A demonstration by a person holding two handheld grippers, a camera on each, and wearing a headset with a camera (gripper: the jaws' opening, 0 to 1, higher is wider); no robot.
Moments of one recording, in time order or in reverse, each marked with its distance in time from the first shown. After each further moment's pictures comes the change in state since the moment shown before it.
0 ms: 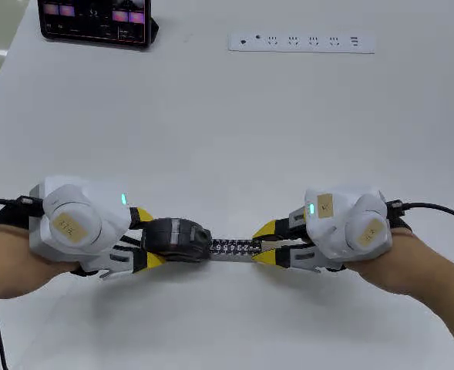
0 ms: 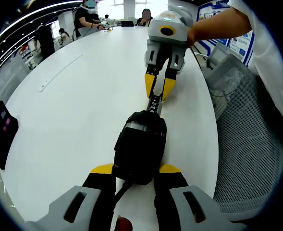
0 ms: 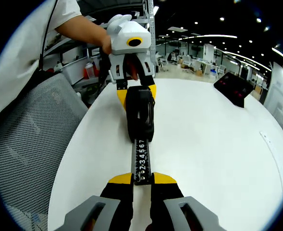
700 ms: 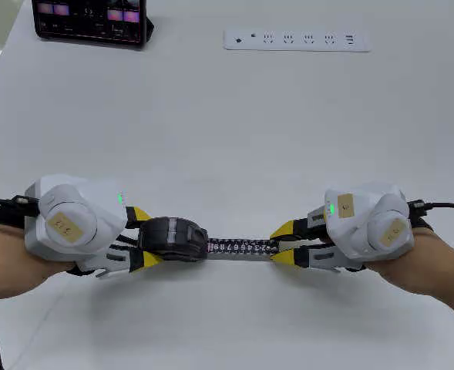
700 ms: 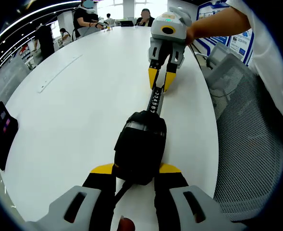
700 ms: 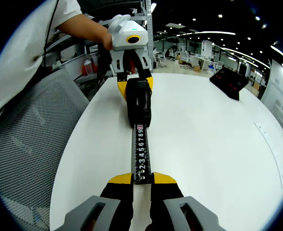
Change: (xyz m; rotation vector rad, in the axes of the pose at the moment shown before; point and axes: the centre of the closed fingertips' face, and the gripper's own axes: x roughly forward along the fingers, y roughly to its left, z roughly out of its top) left arm 0.001 -0.001 0.001 0.004 0.003 0.000; right arm -0.025 0.001 -0.025 0.017 0.039 -0.018
